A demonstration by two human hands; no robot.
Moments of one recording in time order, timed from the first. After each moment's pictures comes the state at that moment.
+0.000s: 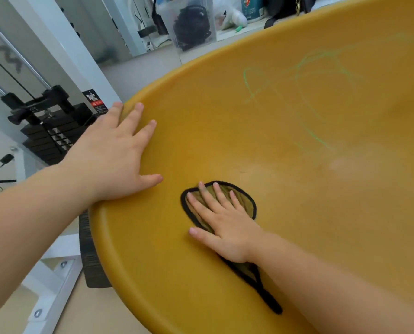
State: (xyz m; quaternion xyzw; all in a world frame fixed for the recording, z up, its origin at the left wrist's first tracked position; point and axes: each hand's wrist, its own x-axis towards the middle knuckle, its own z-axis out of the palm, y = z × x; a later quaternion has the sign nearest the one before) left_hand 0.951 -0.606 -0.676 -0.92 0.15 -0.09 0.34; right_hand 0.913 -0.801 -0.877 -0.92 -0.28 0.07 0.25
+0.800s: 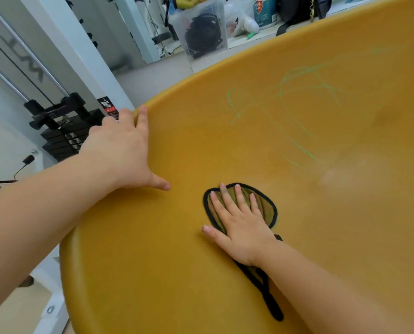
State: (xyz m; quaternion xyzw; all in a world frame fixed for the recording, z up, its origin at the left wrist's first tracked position) left_hand 0.964 -0.633 -0.660 -0.94 0.00 -0.05 0.34; right_hand 0.934 -0.809 -0.892 -0.94 -0.22 0.08 0.23
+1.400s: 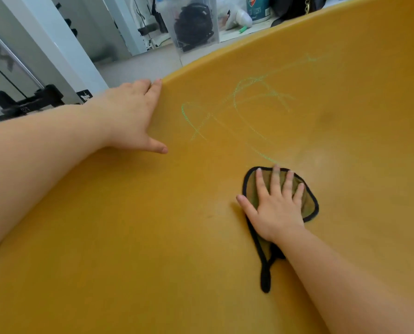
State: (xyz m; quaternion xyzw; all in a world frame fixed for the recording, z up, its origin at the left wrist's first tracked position) left_hand 1.038 -0.632 -0.647 -0.94 0.17 -0.06 0.29; right_hand 0.975 -0.868 -0.911 -0.98 0.04 0.05 0.19
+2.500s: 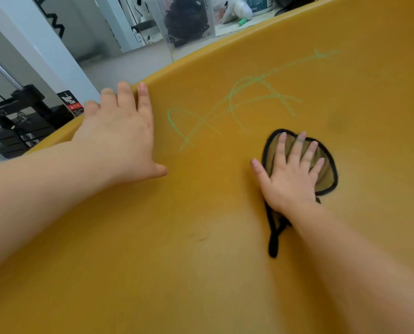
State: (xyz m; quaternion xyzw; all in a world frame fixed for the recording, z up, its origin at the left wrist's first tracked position) left_hand 1.040 -0.661 -0.683 -0.93 0.06 -0.12 0.34; right_hand 1.058 -0.900 -0.888 -0.96 0.10 -0.03 0.25
